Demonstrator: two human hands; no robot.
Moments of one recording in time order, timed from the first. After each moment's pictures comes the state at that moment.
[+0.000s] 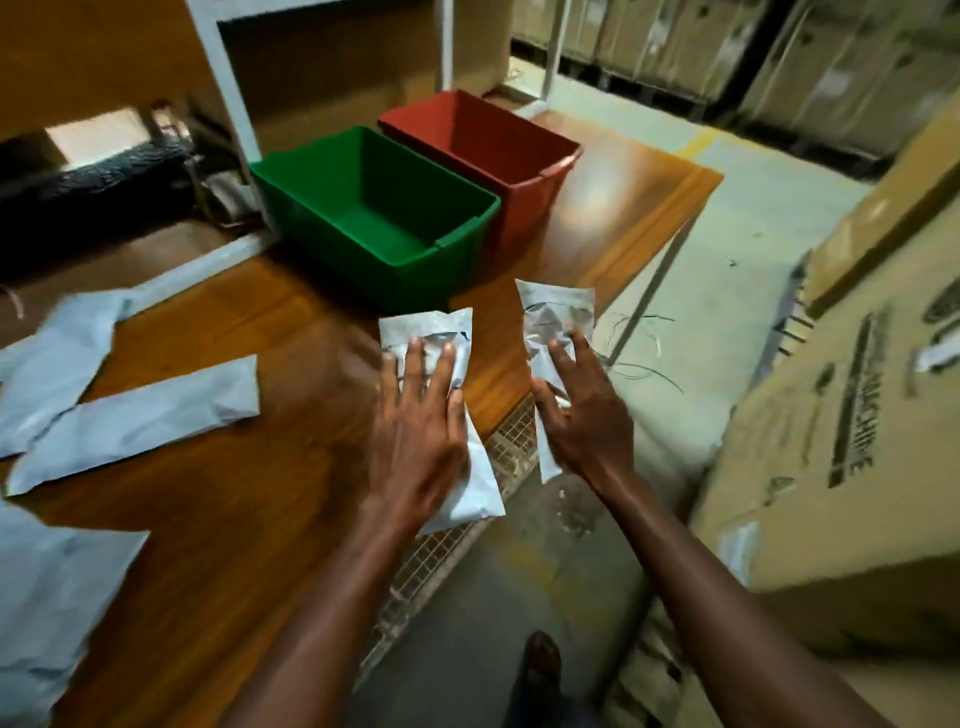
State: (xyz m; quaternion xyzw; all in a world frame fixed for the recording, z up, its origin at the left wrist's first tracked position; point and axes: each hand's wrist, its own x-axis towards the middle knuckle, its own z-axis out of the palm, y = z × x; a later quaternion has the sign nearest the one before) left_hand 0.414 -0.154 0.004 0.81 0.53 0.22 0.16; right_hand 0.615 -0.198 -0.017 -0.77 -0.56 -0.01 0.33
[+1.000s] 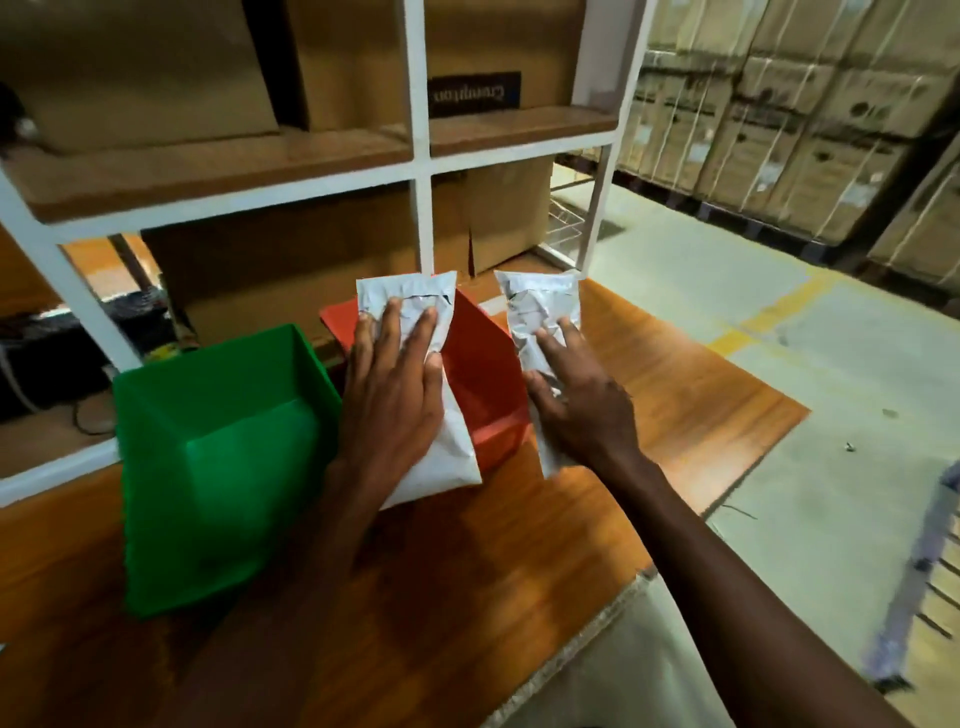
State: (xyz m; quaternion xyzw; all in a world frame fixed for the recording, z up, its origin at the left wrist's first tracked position) left_hand 0.668 0.204 0.108 0.73 0.62 0.29 0.00; right_hand 0.892 0.205 0.086 -0.63 -0.71 0.01 0.33
